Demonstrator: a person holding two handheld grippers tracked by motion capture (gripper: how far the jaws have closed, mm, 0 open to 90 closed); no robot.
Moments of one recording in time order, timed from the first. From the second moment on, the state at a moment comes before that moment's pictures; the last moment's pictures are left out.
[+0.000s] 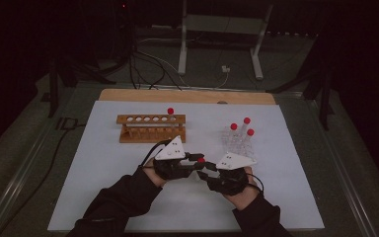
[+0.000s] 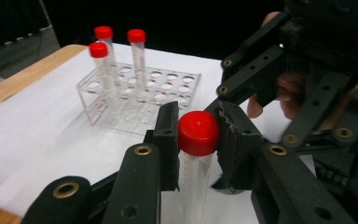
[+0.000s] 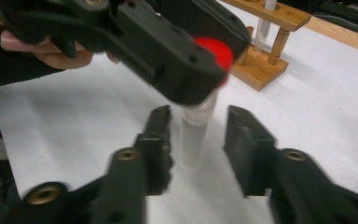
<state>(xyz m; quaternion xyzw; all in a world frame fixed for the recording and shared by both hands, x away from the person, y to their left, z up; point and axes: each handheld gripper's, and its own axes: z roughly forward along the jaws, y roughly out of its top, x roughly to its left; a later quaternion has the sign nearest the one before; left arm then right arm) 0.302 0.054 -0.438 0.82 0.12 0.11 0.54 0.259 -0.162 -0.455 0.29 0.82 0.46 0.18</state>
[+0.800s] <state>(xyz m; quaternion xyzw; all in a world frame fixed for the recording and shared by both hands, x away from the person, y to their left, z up) 0.325 0.109 -0.416 0.80 0.19 0.18 0.54 0.257 -0.184 -0.446 0.31 0.79 0.49 0.20</state>
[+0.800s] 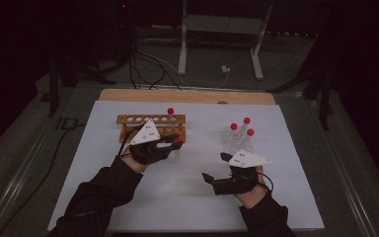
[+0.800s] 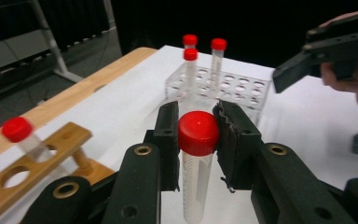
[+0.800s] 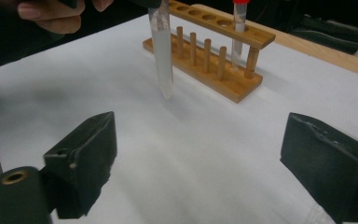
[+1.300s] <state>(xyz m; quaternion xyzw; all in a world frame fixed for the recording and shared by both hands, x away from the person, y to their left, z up) 0.355 0.126 -0.397 0.78 0.23 0.23 0.54 0.253 -0.188 -0.441 0.29 0.78 0.52 0.20</state>
